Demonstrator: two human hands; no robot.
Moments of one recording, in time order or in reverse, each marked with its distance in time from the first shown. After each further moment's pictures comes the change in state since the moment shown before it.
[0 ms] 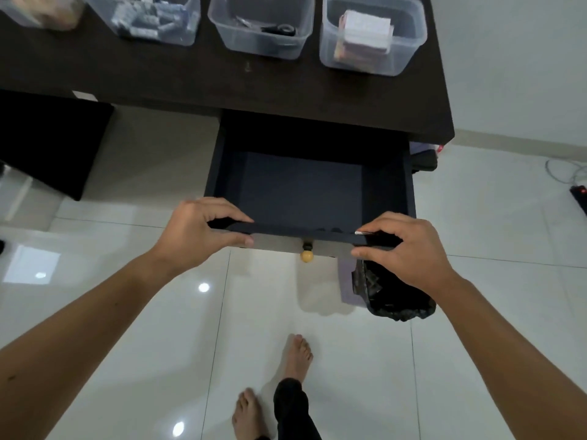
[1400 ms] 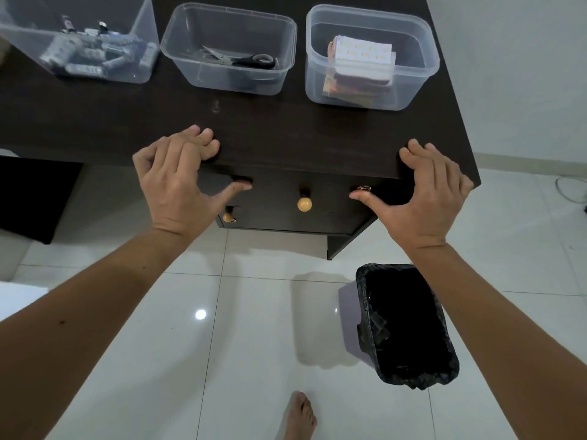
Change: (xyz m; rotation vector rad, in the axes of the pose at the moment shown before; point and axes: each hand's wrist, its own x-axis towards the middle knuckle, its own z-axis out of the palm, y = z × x) left_hand 0.187 -0.047 0.018 0.668 0.841 0.483; right_hand 0.177 0.073 0.018 -0.478 0.896 -0.079
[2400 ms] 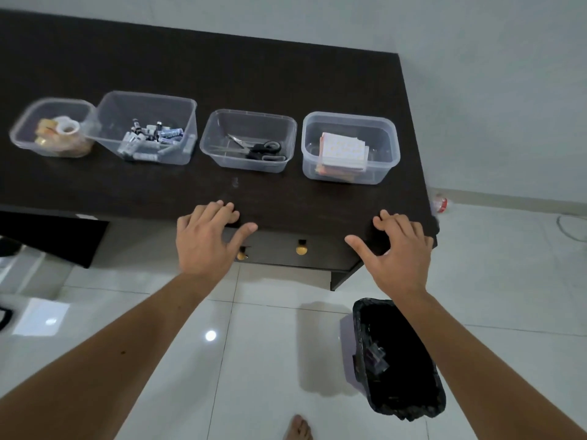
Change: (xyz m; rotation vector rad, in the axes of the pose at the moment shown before) left_hand 0.033 0.029 -0.043 0.049 -0.452 -0.290; right_hand 0.034 -0.016 -0.053 0.120 -0.499 0.239
